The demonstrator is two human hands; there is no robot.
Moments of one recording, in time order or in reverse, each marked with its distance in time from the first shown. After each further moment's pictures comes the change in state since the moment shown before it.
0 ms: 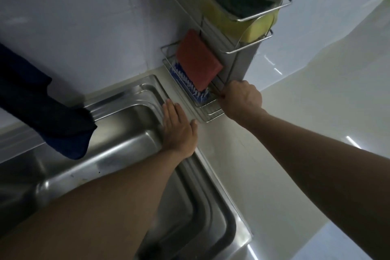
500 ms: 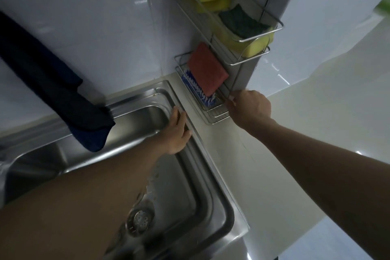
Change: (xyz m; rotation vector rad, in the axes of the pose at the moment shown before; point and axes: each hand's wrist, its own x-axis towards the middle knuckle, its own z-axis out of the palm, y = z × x) left_hand -0.016 -0.029 -0.070 -0.013 -0.479 0.086; right_hand -0.025 0.011 -0.024 -0.031 0.047 -0.126
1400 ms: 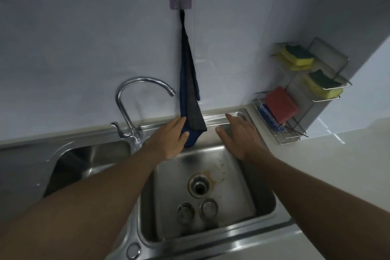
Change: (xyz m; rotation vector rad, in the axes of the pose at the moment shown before) left_hand -0.301 -0.125 -0.108 0.069 0.503 -0.111; right_hand -0.144 -0.233 -0.077 0.342 -0.101 -0.408
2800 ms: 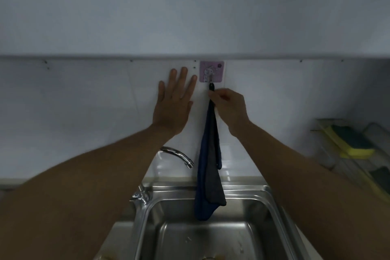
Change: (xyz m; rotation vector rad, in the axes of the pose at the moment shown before) left_hand 0.182 -0.034 -0.179 0.566 0.808 0.056; right_hand 0.254 -0.135 -0.105 1.046 0.173 -0.064
